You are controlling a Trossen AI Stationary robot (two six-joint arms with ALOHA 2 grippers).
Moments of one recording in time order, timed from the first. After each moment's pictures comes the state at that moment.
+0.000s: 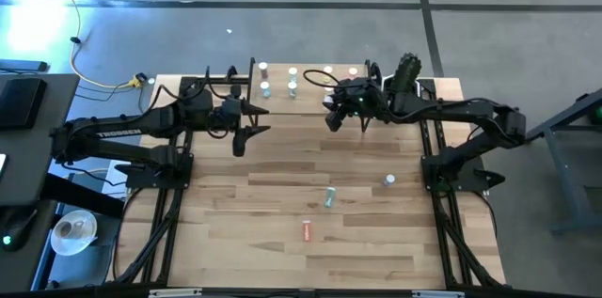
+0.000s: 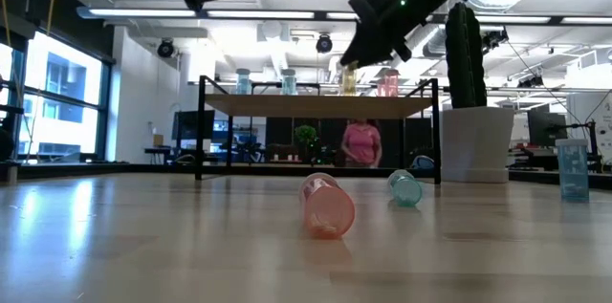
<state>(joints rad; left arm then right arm) 0.34 0.92 0.75 -0.08 0.06 0.06 -0.31 1.42 1.03 -0.16 0.20 0.18</state>
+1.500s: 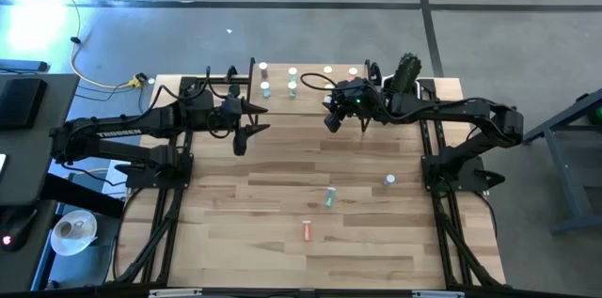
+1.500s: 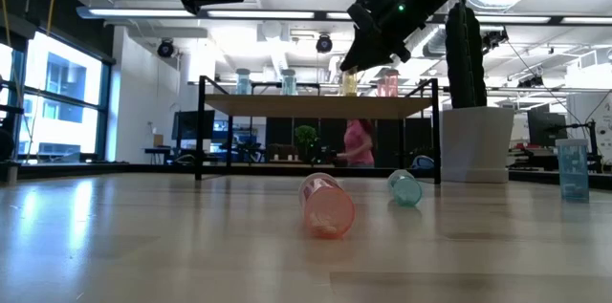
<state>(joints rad) 0.34 0.92 0.75 -0.09 0.01 0.06 -0.31 1.45 1.03 -0.17 0.24 0.13</state>
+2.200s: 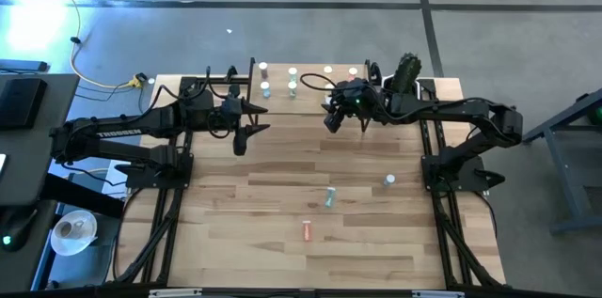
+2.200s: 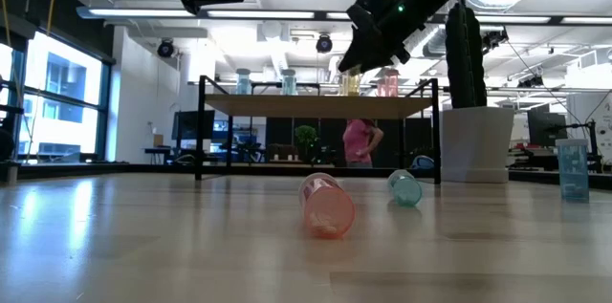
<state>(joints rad) 0.34 0.92 0.75 -0.09 0.01 0.06 -0.31 1.45 1.03 -0.15 0.23 0.13</state>
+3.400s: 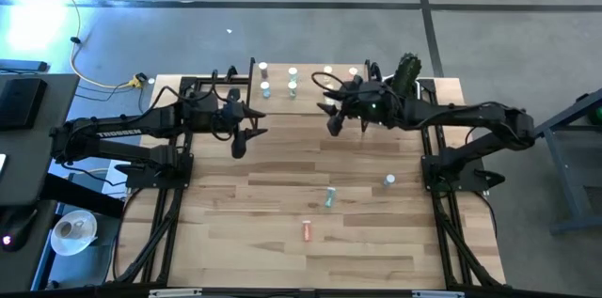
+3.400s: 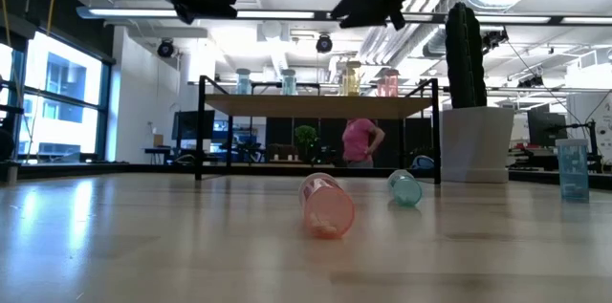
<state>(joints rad) 0.34 0.92 0.75 -0.21 0.01 0.06 -0.20 1.33 1.03 -0.02 0.23 0.11</state>
